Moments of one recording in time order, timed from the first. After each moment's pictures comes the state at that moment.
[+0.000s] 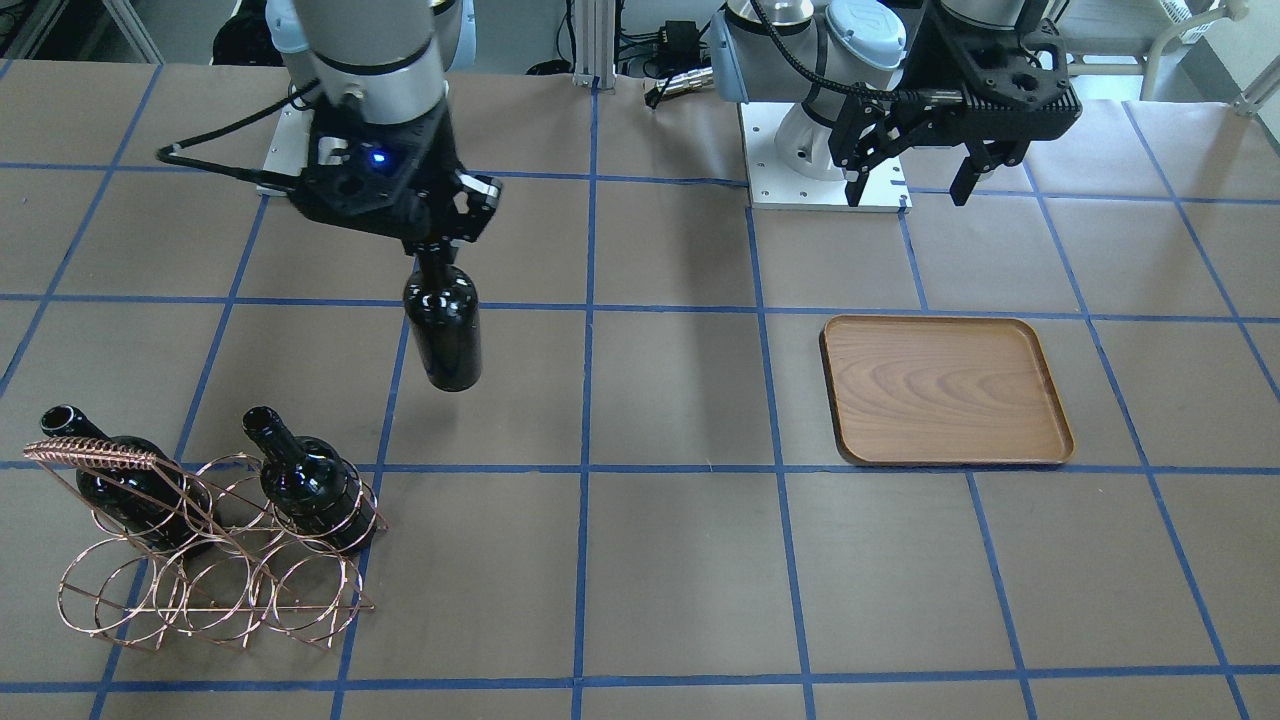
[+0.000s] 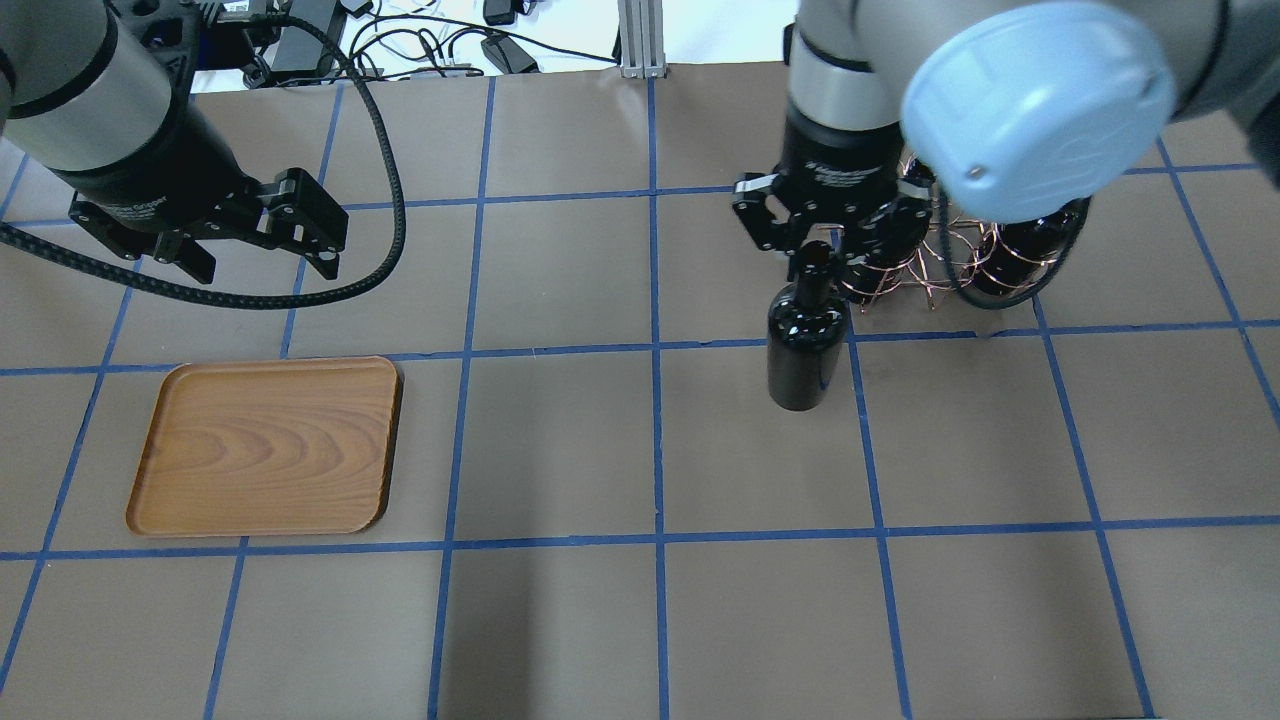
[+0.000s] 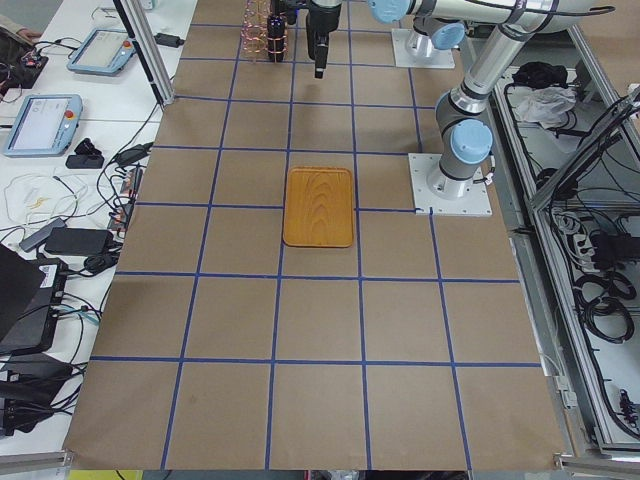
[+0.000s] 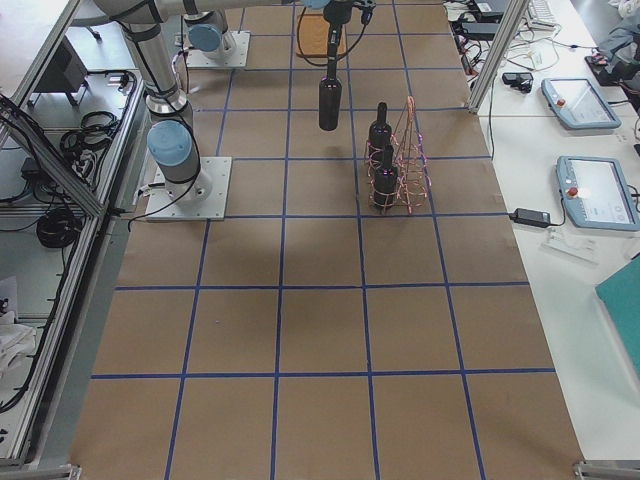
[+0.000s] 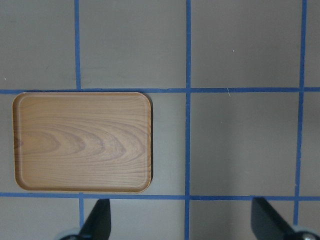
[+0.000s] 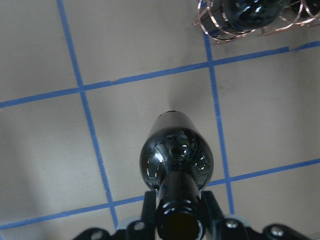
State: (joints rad) left arm -1.53 -1.41 -1.64 -1.58 1.61 0.03; right arm 1.87 -1.47 1.50 -1.56 -1.61 0.50
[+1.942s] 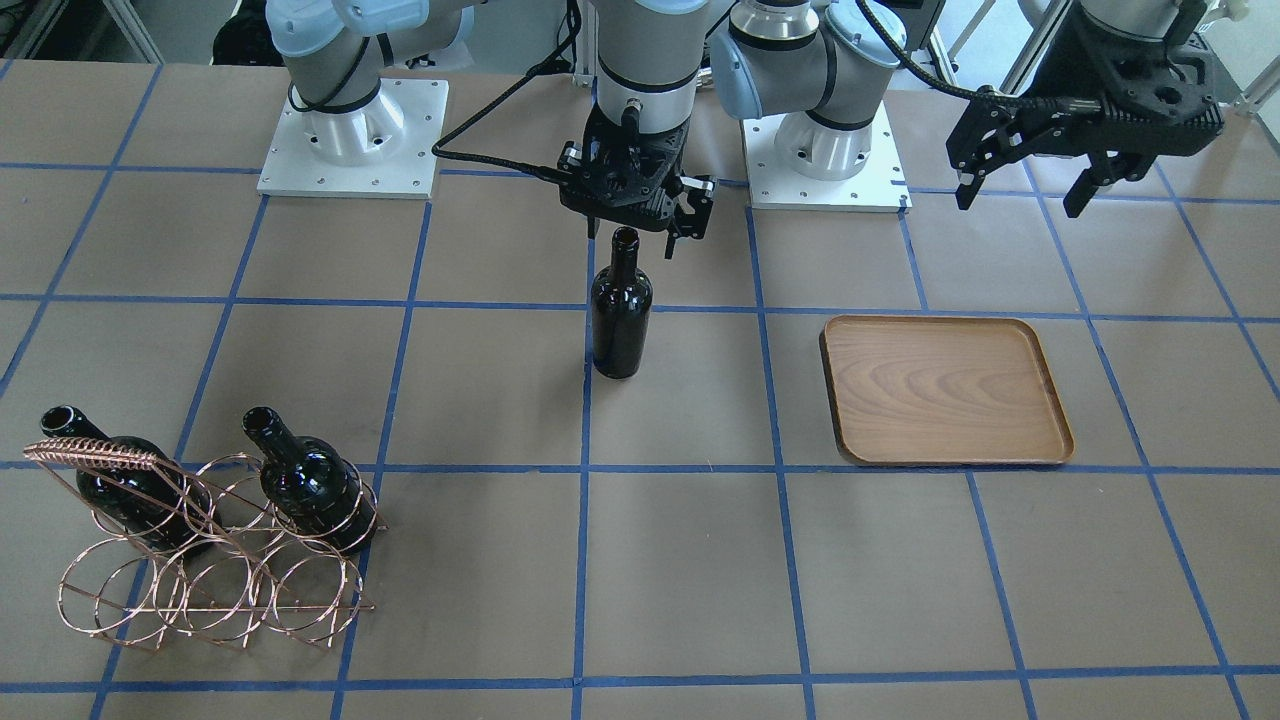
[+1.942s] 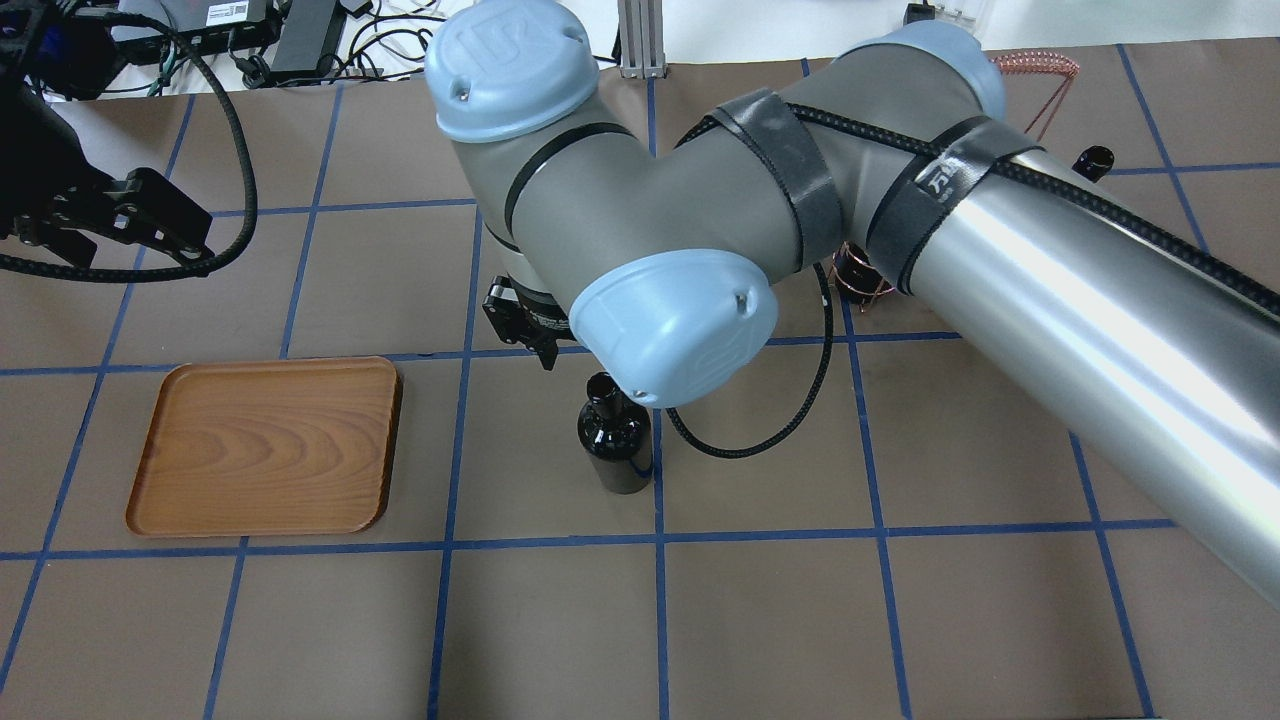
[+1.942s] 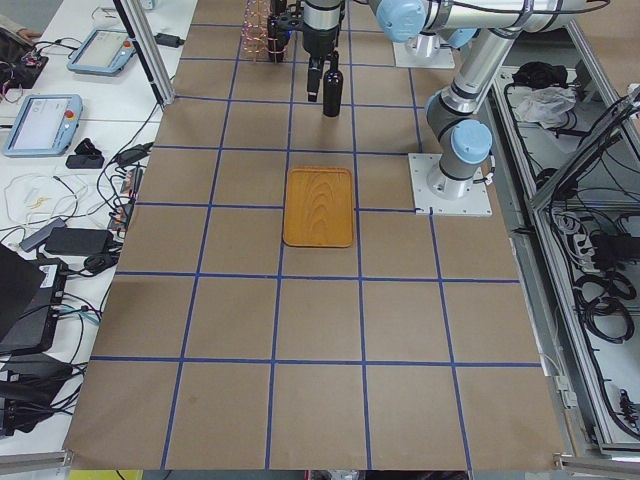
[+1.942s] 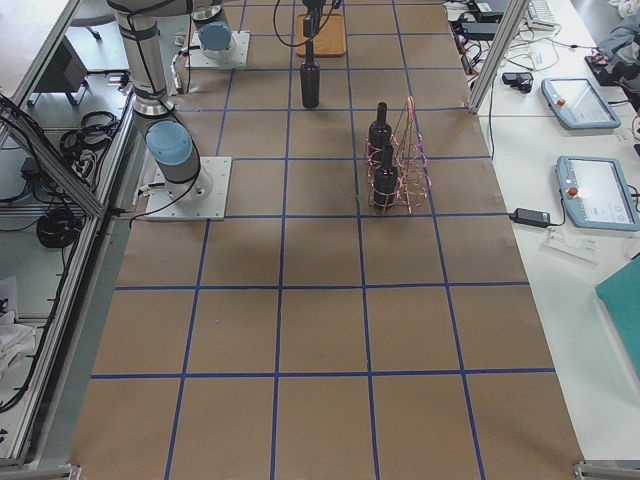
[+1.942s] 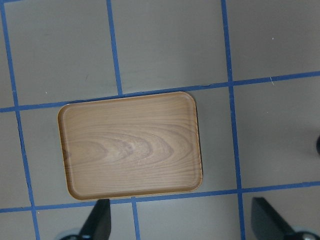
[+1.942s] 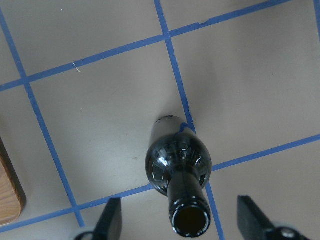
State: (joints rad) left arm -1.32 -1.41 -1.63 -1.59 1.60 0.36; right arm 2.13 -1.37 1.50 -1.68 -1.57 0.82
